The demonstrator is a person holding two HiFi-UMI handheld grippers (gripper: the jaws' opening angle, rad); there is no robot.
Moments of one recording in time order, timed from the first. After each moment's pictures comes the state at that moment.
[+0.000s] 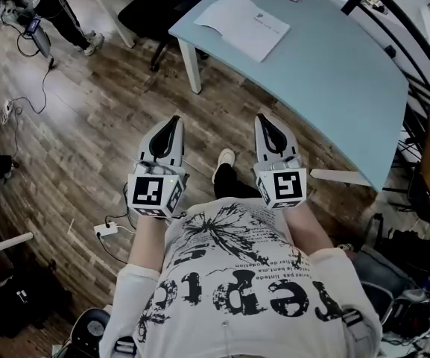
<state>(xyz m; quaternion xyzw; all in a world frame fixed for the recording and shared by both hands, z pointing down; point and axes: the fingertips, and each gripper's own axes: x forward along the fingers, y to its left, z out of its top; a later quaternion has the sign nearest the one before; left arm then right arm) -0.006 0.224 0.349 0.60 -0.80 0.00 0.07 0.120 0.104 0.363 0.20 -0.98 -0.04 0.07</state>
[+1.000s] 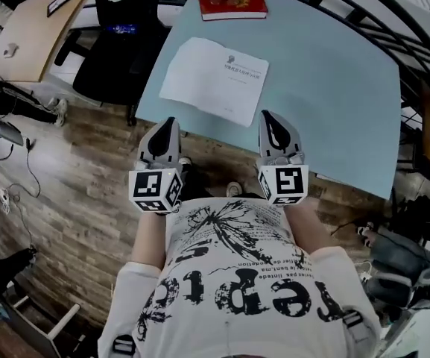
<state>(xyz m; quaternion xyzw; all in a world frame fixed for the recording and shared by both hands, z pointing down) -0.210 -0.099 0.396 0.68 -0.72 0.03 0.13 -0.030 -0.188 0.383 0.37 -0.92 -0.01 0.09</state>
